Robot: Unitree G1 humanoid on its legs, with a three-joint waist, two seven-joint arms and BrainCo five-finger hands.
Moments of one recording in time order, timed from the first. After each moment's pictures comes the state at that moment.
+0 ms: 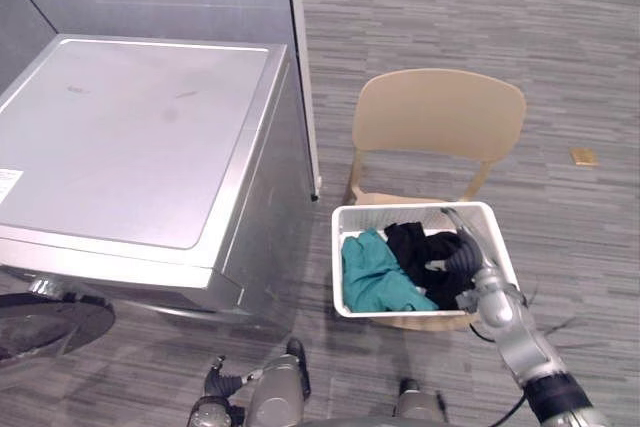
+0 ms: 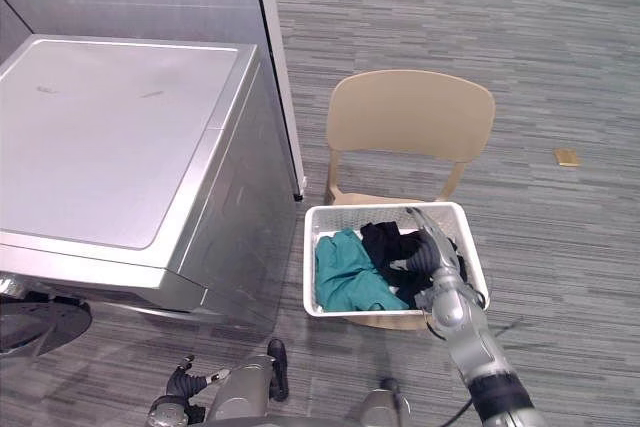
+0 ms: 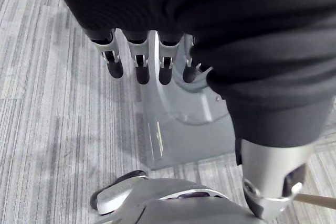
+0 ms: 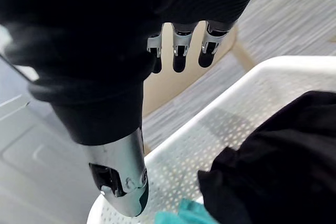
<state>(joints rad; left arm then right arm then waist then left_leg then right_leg) 0.13 0.13 0.00 0.89 0.21 -0.04 0.22 -0.24 -0.47 0.30 0.40 -0.46 -0.07 -0.19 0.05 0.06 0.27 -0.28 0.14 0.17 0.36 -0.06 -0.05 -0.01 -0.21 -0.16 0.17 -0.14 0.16</state>
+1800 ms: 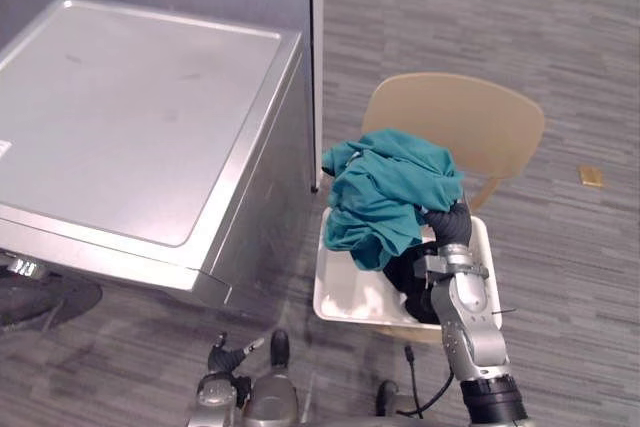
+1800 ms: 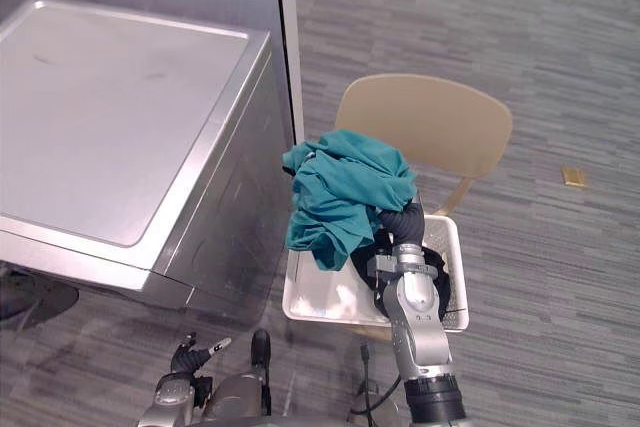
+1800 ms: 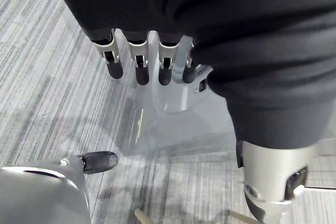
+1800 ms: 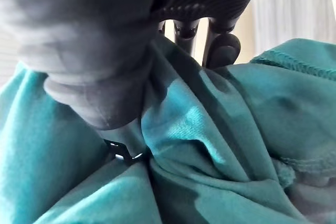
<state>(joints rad) 0.12 0.09 0.12 0.83 0.09 -0.01 0.24 -0.03 -0.03 0.10 -0.11 0.34 -0.16 -0.10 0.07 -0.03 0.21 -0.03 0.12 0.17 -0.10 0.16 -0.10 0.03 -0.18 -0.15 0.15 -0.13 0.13</state>
